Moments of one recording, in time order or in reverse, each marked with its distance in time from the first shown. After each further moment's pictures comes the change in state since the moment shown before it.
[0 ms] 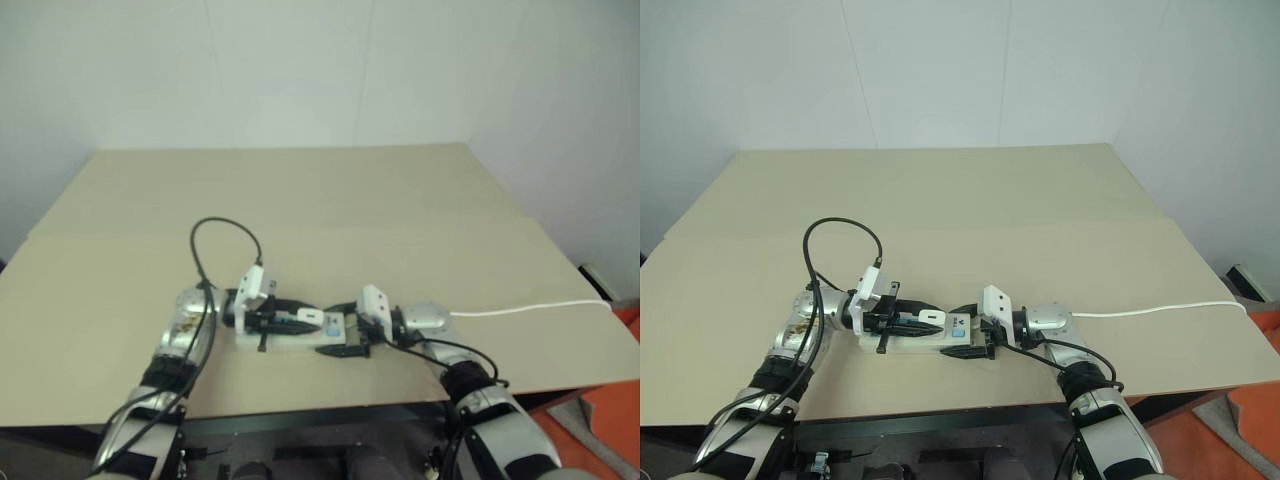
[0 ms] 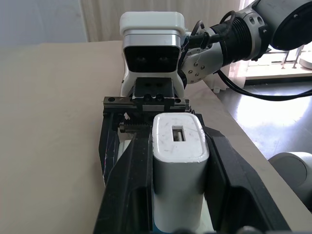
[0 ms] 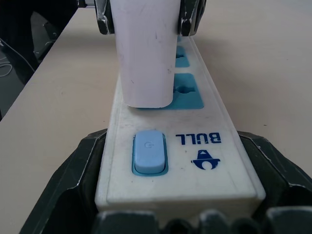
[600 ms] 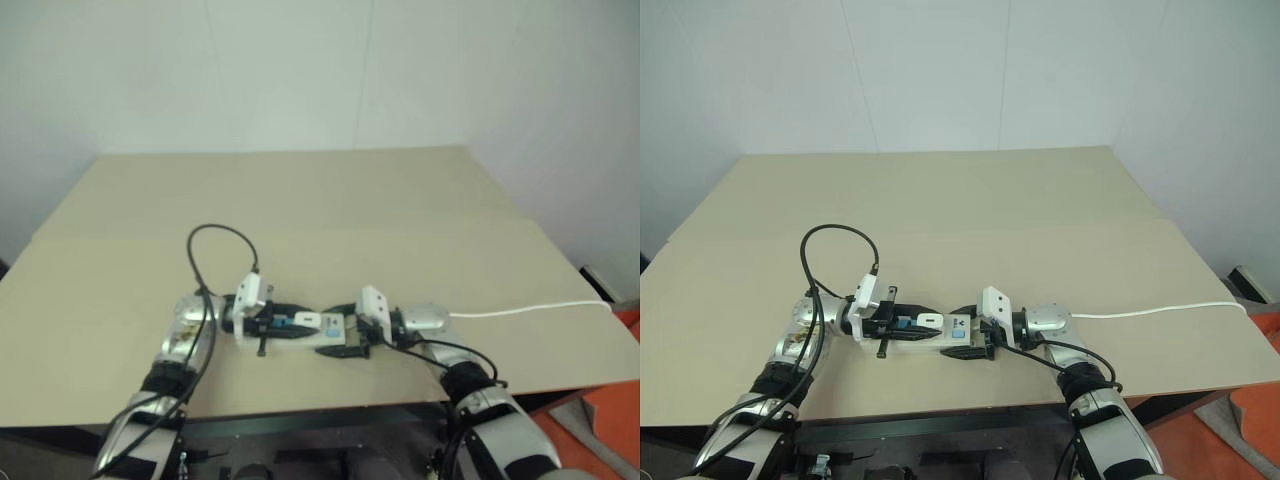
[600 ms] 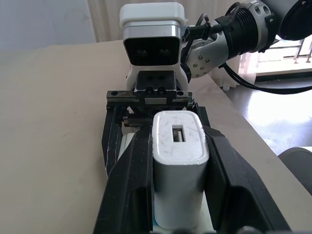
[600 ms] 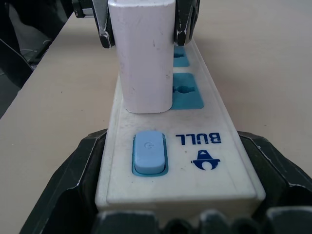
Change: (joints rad) left arm 0.031 0.000 -0.006 0.050 -0.004 -0.099 0.021; right arm 0.002 0.001 0.002 0.002 -0.014 0.004 -0.007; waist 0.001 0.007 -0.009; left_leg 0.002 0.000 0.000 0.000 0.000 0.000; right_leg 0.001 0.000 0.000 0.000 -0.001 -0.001
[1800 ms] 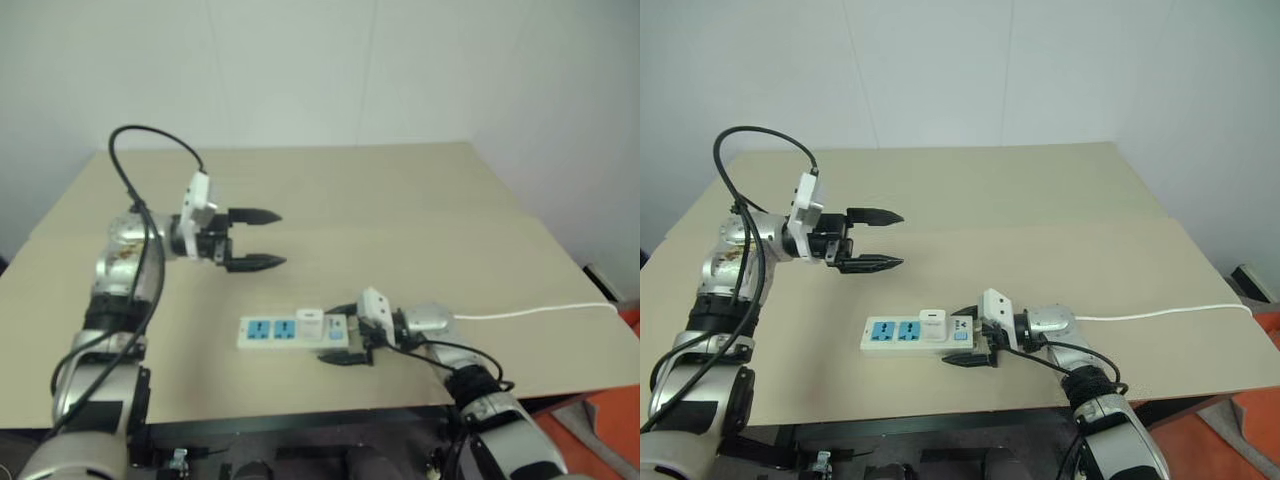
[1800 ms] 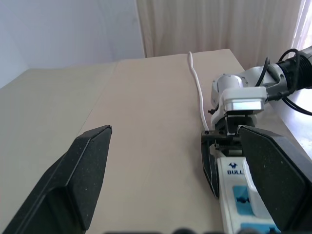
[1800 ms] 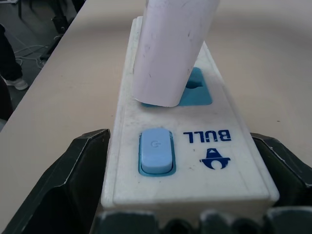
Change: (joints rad) left arm -0.312 0.227 0.135 -0.024 -0.059 0.300 -0.006; right arm 0.059 -0.038 -0.002 -0.157 0.005 0.085 0.024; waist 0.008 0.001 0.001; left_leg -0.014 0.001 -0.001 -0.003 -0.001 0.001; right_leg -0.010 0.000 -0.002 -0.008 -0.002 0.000
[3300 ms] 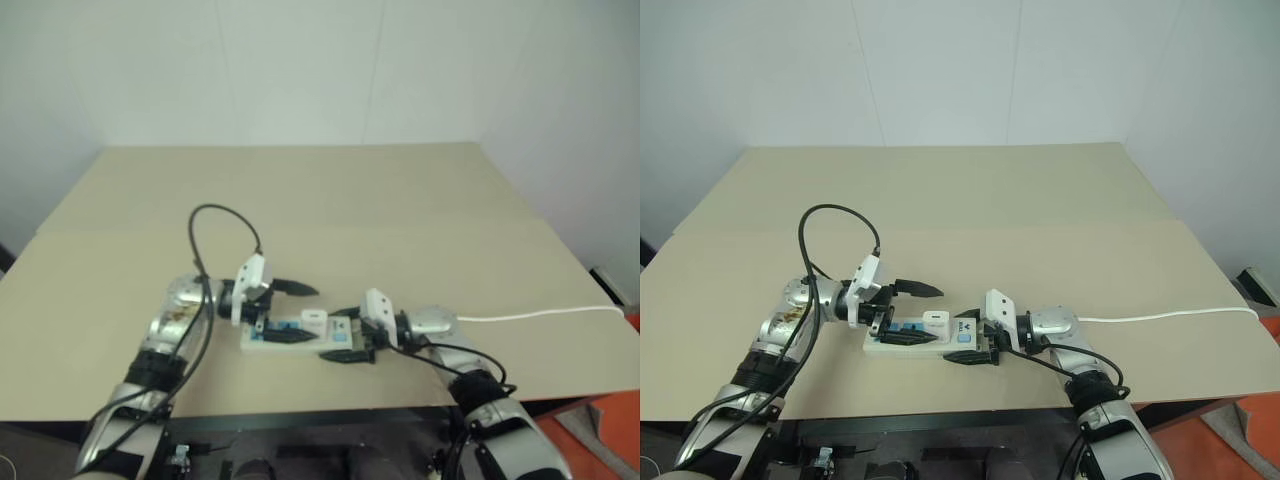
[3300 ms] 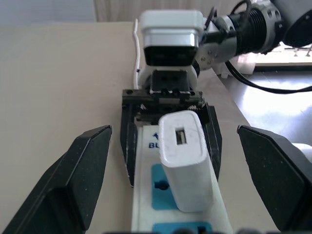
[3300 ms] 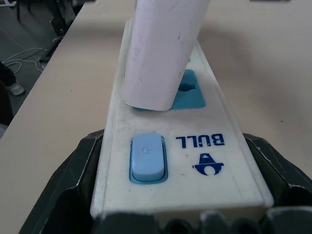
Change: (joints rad) left arm 0.294 -0.147 -0.174 -0.194 0.065 -0.038 0.047; right arm 0.012 0.002 0.004 -0.018 0.003 0.030 -0.023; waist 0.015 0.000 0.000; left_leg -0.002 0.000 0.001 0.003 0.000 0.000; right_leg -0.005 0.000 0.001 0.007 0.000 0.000
